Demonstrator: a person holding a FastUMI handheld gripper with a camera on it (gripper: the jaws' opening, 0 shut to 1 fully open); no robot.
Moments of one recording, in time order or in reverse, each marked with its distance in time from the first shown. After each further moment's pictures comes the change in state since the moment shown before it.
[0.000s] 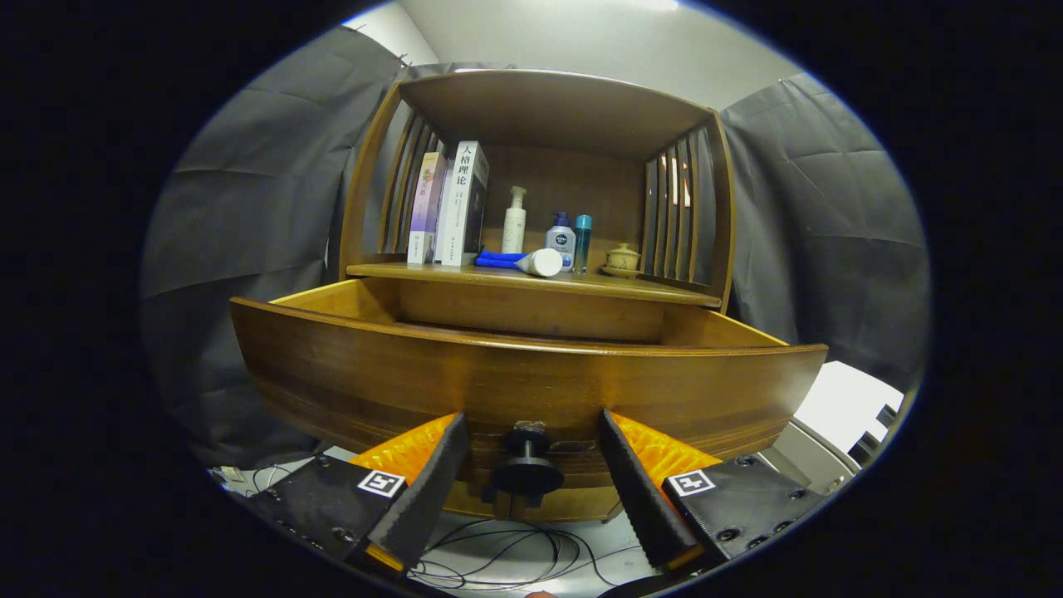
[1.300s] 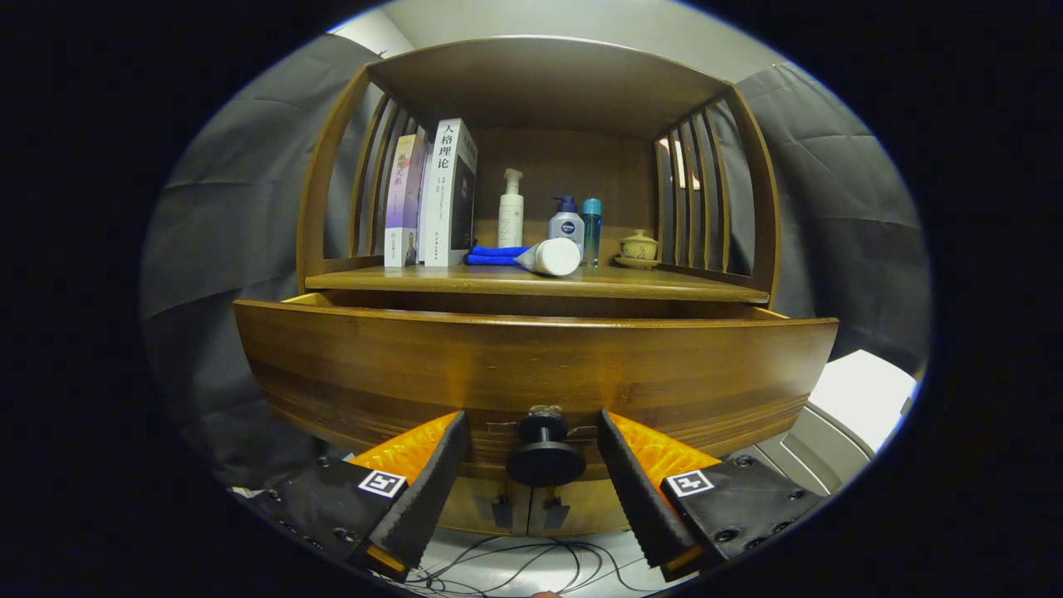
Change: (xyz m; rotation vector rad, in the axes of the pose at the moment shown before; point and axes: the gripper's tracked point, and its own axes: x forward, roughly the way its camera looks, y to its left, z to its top) arm 0.095 0.014 0.011 0.051 0.026 -0.005
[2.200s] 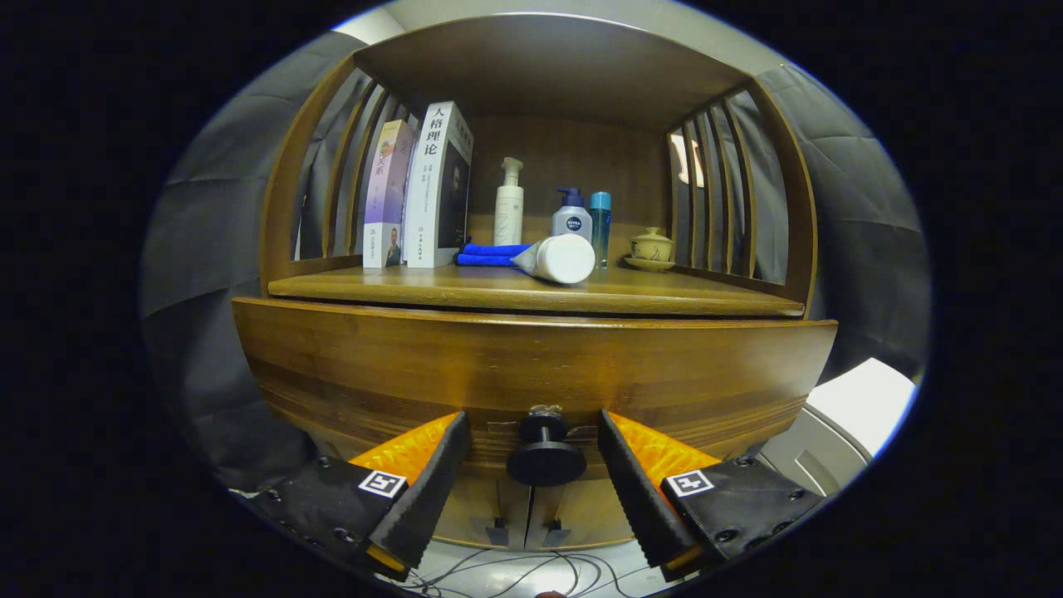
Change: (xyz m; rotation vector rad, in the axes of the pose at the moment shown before) arm 0.054 -0.001 0.013 -0.018 0.003 -0.001
